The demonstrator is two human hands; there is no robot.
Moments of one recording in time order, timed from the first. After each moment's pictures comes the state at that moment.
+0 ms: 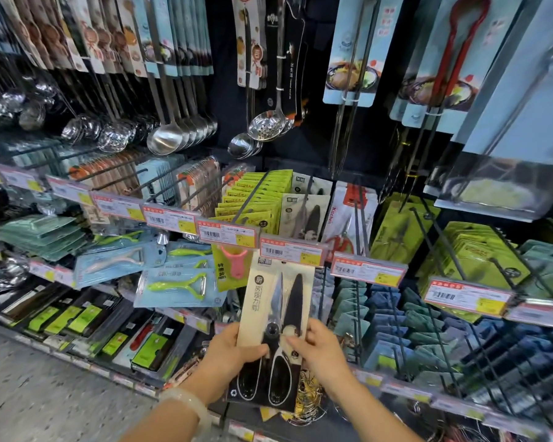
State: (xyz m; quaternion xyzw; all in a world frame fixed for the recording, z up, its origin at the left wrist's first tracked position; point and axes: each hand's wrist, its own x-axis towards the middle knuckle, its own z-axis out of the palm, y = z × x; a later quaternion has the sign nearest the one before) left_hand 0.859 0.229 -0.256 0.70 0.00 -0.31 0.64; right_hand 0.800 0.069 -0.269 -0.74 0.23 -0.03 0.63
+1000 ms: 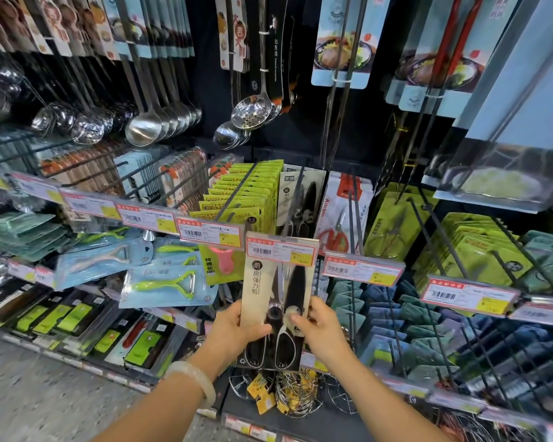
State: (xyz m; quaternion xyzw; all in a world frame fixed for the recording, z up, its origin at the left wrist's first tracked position) left_hand 0.891 0.196 -0.262 0.76 -0.07 -0.28 0.58; right_hand 0.822 0.041 -0.263 -0.76 0.18 -0.08 0.62
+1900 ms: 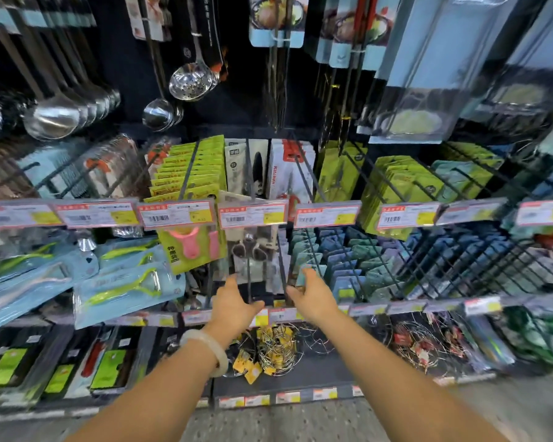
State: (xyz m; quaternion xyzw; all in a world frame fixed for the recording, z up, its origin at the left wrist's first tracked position) left_hand 0.892 0.185 -0.265 0.89 -0.19 -0.27 0.32; right_hand 0.799 0.062 -0.260 -0.83 0.40 0.00 0.39
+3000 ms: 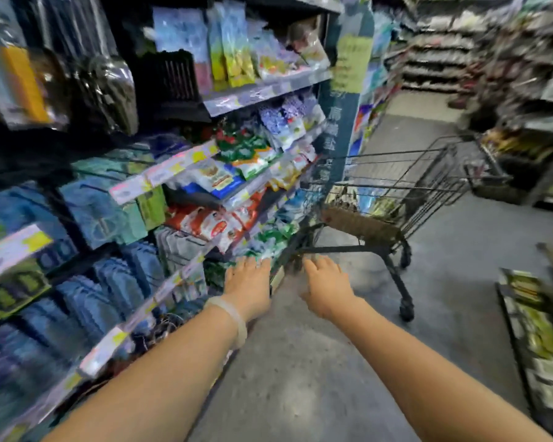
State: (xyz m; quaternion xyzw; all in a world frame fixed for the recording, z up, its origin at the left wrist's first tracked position) left_hand 0.265 -0.225 -0.184 0.58 -0.81 -0.10 -0.04; right_hand 0.113 -0.203 -0.199 -0.69 0.72 0.00 0.07
